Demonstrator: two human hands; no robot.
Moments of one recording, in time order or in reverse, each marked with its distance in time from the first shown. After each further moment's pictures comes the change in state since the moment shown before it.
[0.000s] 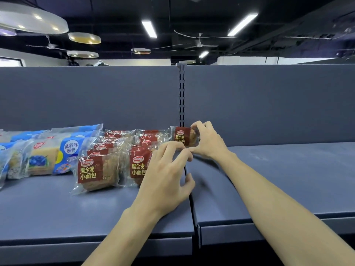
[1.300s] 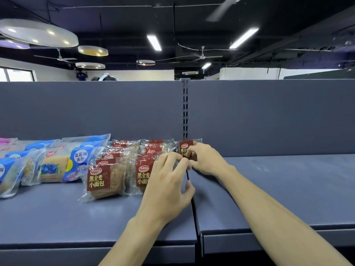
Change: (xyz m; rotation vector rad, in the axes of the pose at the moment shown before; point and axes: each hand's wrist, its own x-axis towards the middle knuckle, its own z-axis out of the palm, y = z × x) left_hand -0.002 0.001 -0.003 0.031 0.043 -0.049; right_hand -0.011 -0.017 0.001 -0.130 -0.176 -0.086
